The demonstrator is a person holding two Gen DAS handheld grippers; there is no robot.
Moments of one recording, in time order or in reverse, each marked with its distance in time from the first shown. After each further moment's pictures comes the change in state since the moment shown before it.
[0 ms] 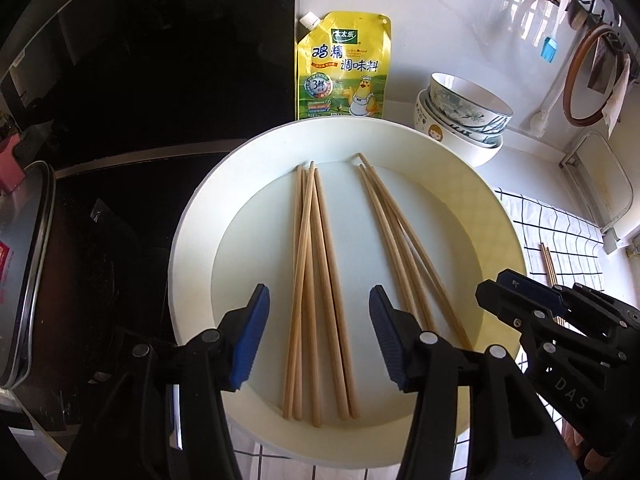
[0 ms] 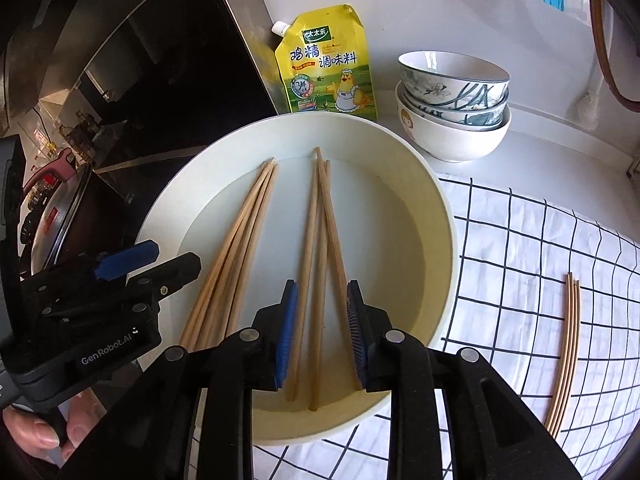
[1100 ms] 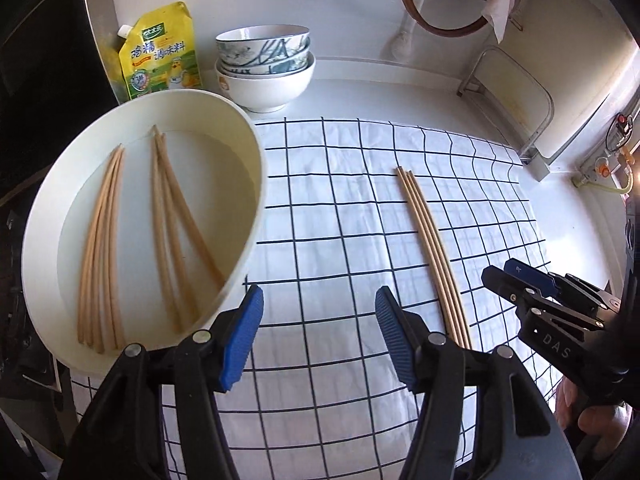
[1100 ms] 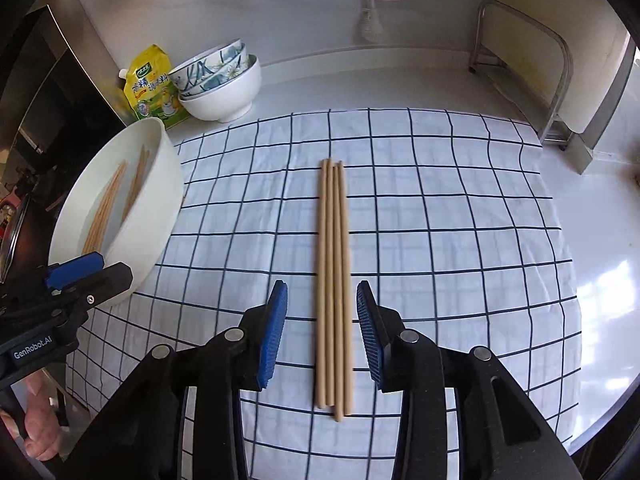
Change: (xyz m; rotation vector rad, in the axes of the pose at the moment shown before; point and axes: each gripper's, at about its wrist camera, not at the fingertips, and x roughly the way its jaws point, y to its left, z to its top) left arm -0.010 -0.190 -0.061 0.172 0.066 -0.166; right arm -0.087 -0.190 -0.118 0.224 -0.009 -0.205
